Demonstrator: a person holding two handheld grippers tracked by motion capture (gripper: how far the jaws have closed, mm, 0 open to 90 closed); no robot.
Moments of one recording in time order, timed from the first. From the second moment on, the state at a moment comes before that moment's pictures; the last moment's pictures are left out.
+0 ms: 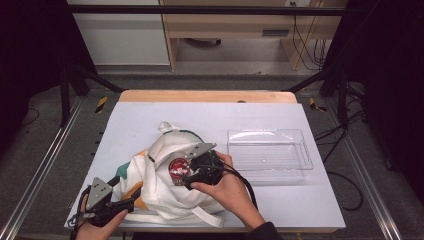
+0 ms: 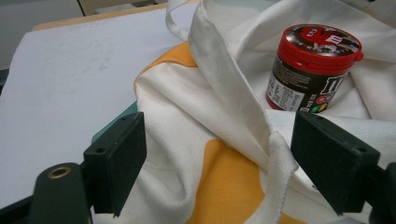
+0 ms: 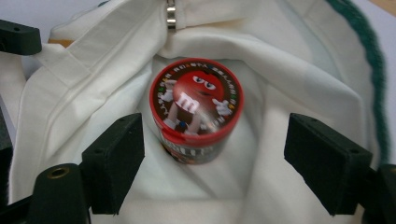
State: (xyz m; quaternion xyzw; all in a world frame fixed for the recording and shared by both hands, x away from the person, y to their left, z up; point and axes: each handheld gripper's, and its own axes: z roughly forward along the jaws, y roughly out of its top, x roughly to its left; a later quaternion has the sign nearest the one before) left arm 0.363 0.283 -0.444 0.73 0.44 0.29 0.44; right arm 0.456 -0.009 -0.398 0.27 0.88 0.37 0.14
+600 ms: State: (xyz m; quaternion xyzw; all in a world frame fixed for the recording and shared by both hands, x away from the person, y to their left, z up) left arm 0.362 0.284 -0.443 0.72 0.44 0.29 0.44; right arm 0.486 0.030 -0.433 0.27 0.90 0.33 0.10
